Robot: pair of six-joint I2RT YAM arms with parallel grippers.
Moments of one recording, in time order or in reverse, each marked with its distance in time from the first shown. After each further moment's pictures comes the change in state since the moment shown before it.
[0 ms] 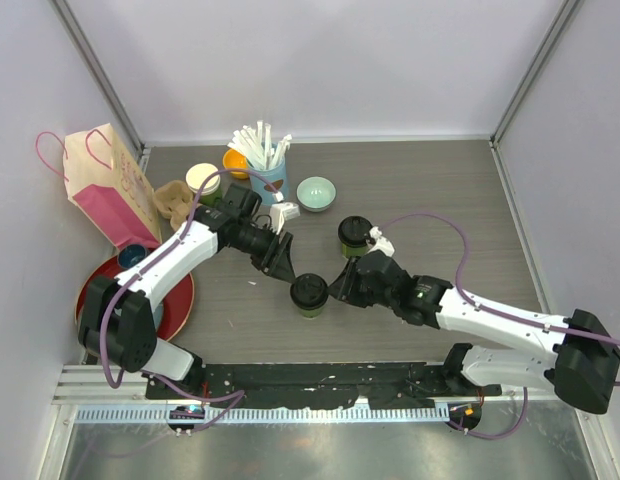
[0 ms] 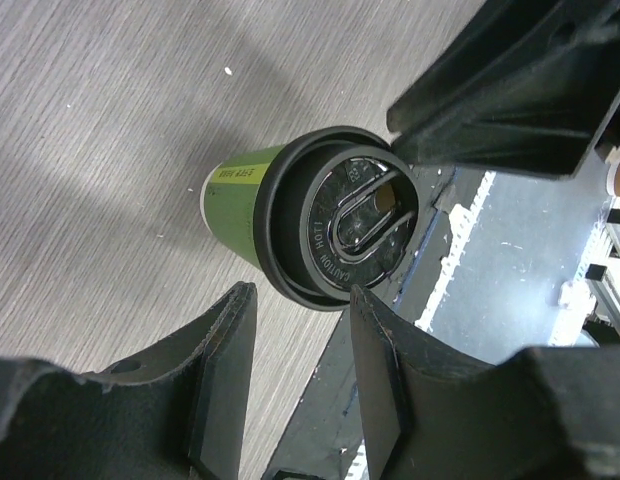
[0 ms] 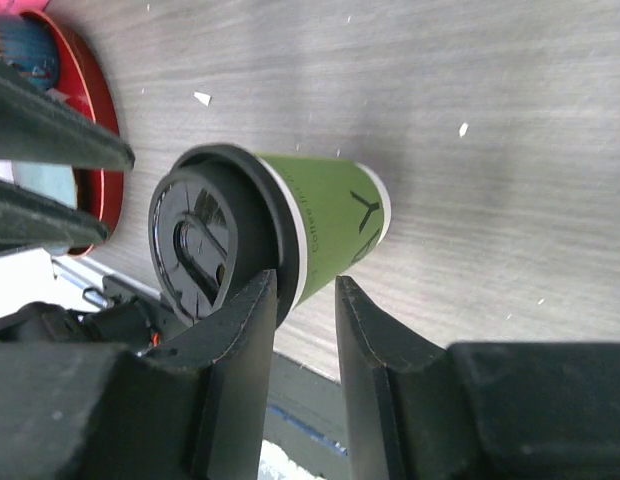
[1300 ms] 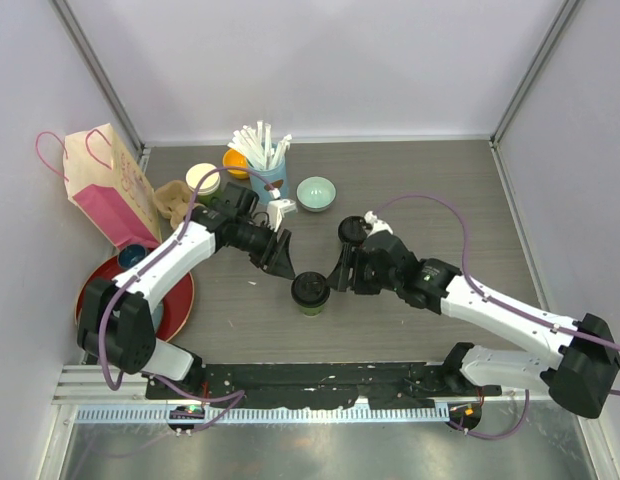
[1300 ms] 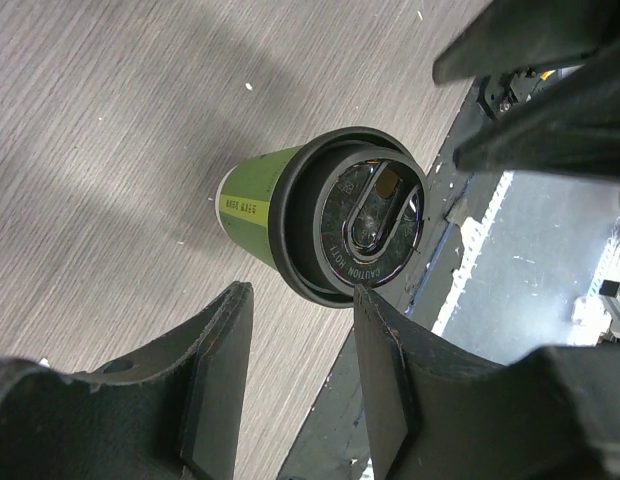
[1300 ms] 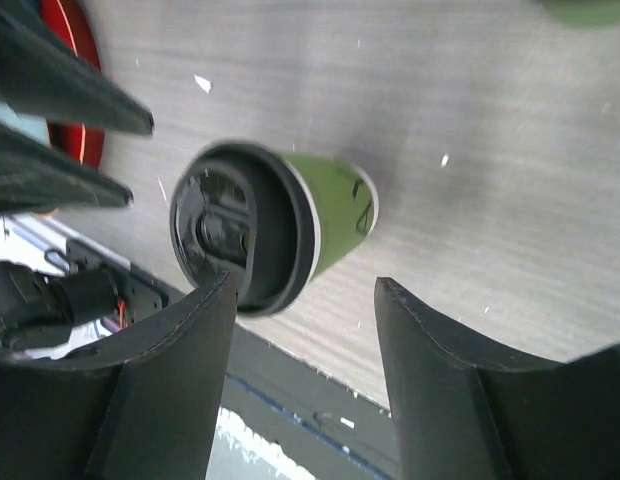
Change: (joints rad) left arm 0.019 -0.015 -0.006 0.028 -0.018 -0.008; right arm -0.136 0.018 0.164 -0.146 -0.117 -0.276
